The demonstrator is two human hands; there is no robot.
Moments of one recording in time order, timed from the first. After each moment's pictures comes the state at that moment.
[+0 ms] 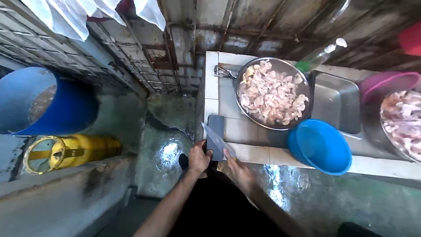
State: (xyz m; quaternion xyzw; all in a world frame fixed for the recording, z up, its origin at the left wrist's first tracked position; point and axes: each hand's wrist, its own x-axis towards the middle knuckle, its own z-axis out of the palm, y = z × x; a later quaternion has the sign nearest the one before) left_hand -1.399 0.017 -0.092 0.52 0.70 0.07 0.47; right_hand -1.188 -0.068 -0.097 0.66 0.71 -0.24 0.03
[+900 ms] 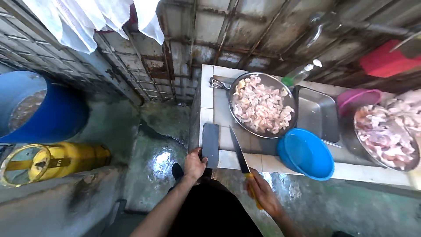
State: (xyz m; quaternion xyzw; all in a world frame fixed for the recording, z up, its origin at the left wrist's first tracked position) left_hand -1.399 0.026 -0.091 0.52 0.70 0.05 0.49; right_hand -1.121 -0.083 -0.045 0.65 0.53 -0.50 -0.21
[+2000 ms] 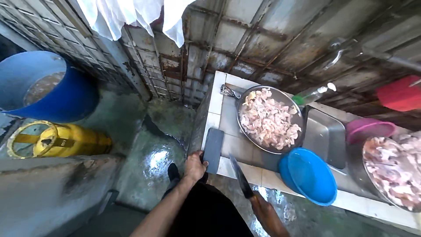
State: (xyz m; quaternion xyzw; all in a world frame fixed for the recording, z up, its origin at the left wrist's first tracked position) left_hand -1.399 0.025 -0.088 0.50 0.71 0.05 0.50; right_hand -1.072 -0.111 -0.072 0.70 0.59 -0.41 -0.01
